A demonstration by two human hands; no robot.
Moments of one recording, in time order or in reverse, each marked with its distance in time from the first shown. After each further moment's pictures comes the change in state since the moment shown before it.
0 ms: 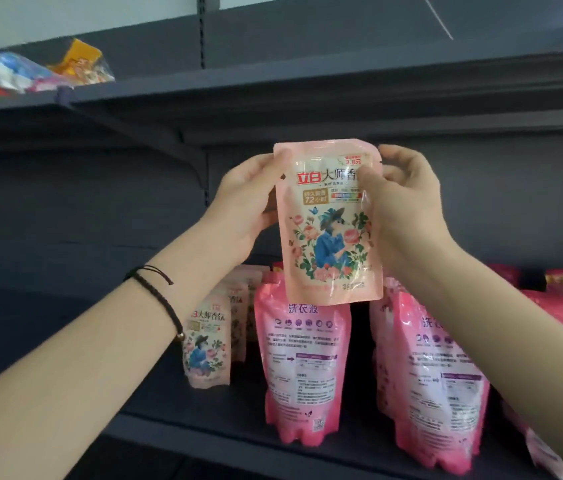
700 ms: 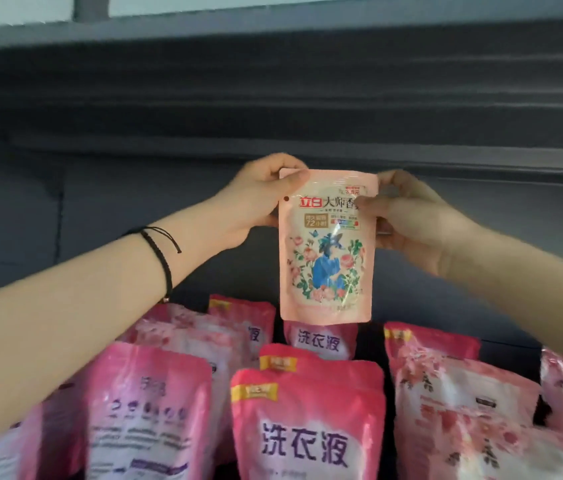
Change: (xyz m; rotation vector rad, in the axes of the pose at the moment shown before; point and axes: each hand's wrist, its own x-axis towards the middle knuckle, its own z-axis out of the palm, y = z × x) left_hand 0.105 -0.066 0.302 0.274 -0.166 0.152; right_hand 0.188 -0.045 -0.305 -0.329 -0.341 0.116
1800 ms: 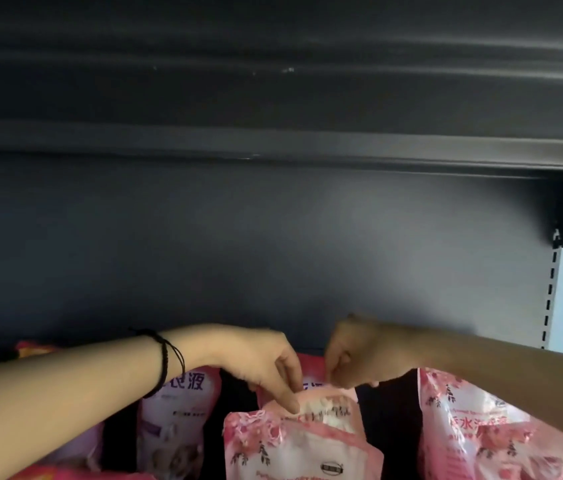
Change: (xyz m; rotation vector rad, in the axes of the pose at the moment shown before) left_hand 0.048 -0.123 0.203 0.539 -1.134 -0.329; right_hand 0.007 0.115 -0.170 -1.150 -0.744 0.208
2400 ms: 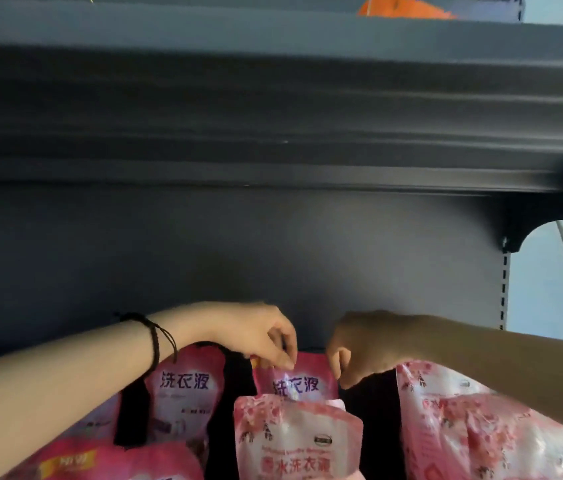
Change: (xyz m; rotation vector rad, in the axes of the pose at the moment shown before) left_hand -0.045 0.031 -0.022 0.139 0.127 0.104; right_hand -0.037 -0.028 -0.015 -0.246 -0.072 0.115
